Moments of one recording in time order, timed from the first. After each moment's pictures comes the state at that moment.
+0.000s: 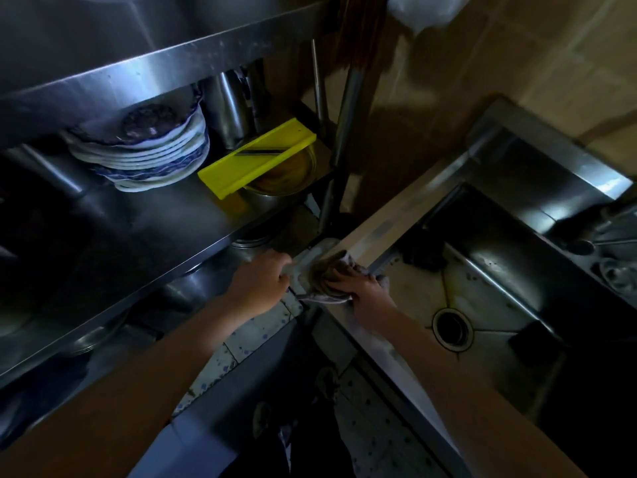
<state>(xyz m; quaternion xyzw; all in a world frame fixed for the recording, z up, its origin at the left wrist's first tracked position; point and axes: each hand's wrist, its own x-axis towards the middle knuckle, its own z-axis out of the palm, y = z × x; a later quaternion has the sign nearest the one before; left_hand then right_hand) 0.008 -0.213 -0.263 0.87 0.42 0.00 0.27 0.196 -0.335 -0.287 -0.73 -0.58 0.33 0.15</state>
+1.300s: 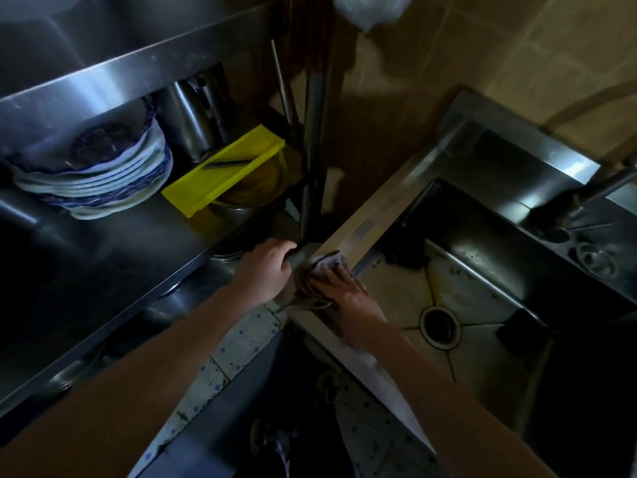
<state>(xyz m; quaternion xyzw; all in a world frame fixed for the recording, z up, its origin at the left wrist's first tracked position) 0.077 -0.187 -0.267 0.89 0.37 0.02 0.25 0.220 -0.335 -0.316 -0.75 -0.62 0.20 0.12</state>
